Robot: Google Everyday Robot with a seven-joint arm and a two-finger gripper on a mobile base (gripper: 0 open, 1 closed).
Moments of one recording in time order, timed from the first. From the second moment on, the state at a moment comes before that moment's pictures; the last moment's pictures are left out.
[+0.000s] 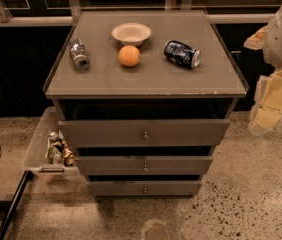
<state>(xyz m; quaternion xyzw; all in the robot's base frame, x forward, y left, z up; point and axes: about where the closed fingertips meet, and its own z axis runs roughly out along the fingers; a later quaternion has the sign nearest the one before) 0.438 -0.217 0.976 -0.60 0.78 -0.03 0.16</state>
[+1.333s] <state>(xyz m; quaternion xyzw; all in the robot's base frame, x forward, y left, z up) 0.441 -0.210 0.852 -0.59 0.80 0.05 0.13</state>
